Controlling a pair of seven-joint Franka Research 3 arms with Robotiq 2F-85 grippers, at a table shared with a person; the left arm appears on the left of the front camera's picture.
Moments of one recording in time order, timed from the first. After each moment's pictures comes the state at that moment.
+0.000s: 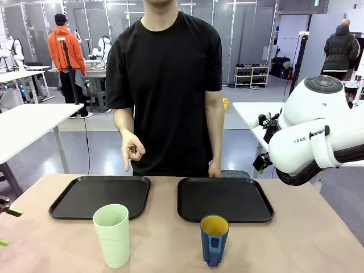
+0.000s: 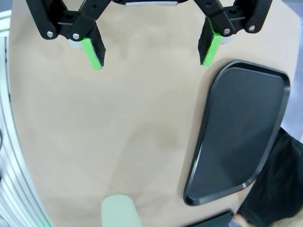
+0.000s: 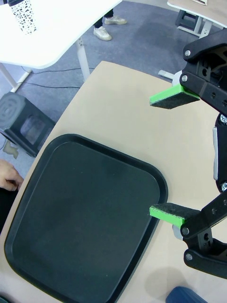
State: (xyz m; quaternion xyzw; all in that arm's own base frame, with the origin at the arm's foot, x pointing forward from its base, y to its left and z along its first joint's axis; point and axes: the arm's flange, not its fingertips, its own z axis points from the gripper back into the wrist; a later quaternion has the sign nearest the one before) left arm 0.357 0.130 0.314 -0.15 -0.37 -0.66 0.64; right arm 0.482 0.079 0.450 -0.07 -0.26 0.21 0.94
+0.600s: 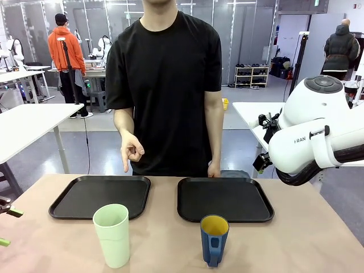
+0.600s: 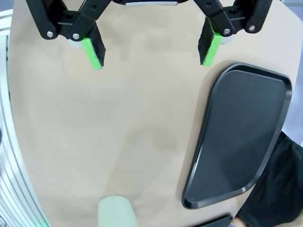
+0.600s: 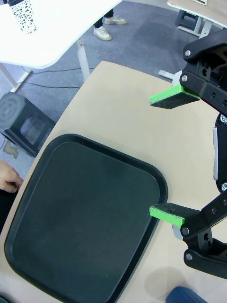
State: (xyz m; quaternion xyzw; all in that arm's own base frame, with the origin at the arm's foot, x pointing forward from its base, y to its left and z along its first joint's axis) left arm 0.358 0.129 0.317 -0.15 -0.36 -0.65 0.65; right arm 0.482 0.079 0.450 -0.07 -0.26 0.21 0.94
